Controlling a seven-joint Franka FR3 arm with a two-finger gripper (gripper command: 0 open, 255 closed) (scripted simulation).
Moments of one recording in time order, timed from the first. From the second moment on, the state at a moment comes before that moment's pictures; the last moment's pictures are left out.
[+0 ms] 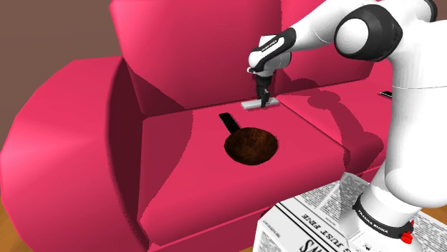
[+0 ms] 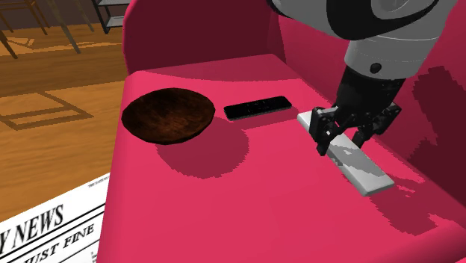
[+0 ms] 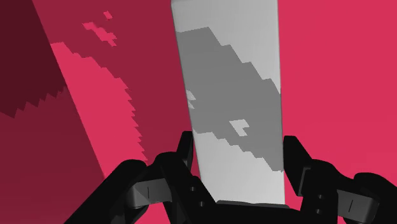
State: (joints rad) arm 0.06 0.37 -0.35 -1.80 0.14 2.17 -1.40
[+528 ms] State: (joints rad) arm 0.07 0.32 -0.36 -1.75 0.12 2.08 -1.39
